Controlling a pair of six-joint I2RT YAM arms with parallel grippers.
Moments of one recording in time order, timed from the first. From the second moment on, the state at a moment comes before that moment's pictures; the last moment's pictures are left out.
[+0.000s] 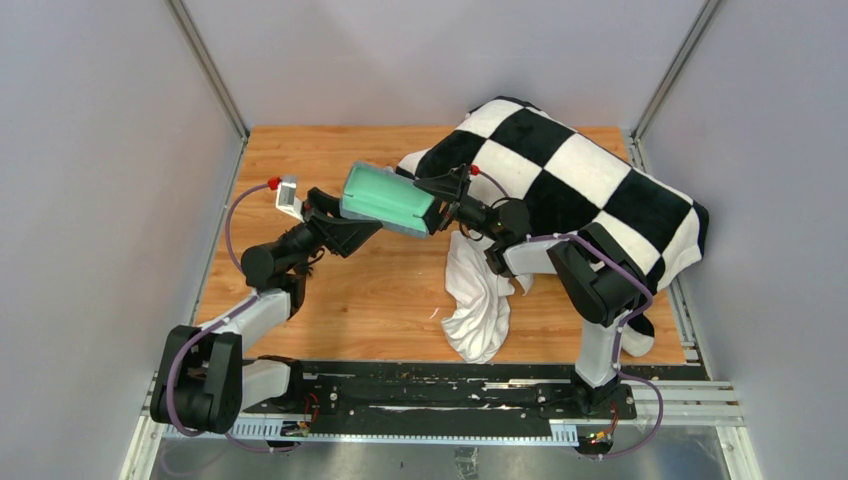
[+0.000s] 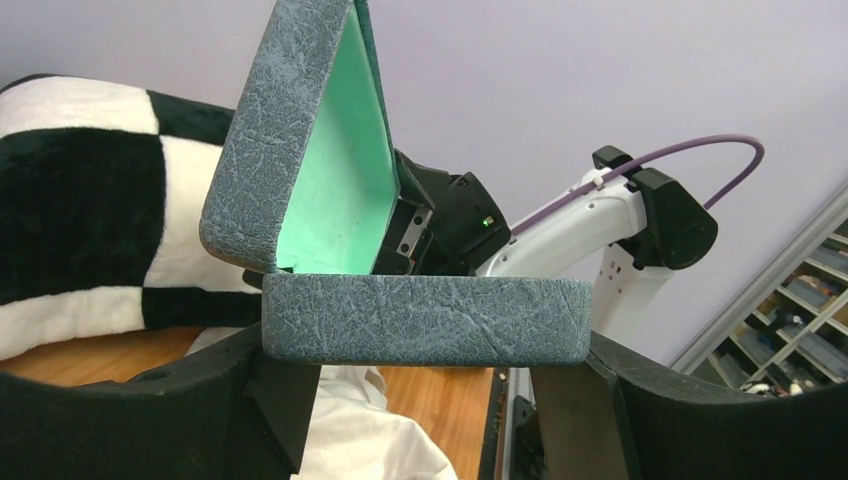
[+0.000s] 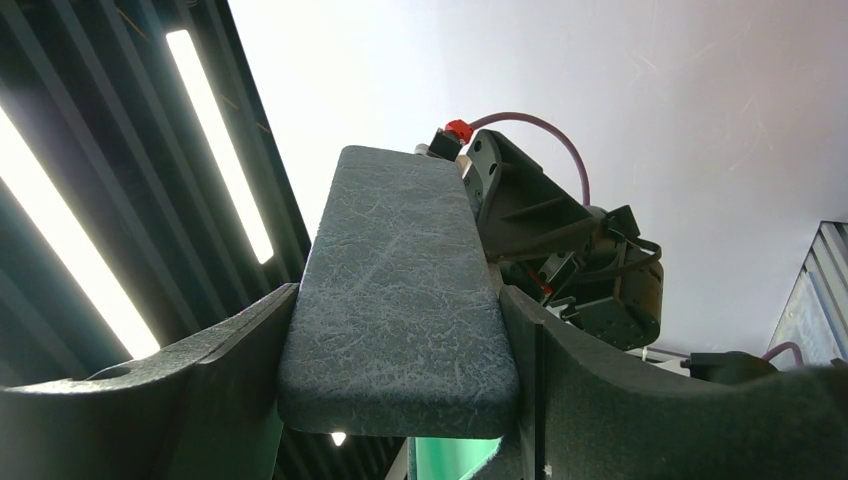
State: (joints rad) left arm -0.15 1.18 0.40 1.46 0.85 -1.09; right arm 0.59 1.88 0.90 1.49 -0.61 2.10
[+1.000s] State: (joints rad) left arm -0.18 1.10 0.39 1.49 0.99 -1.19; right arm 0.59 1.94 0.94 1.46 -0.57 2.08
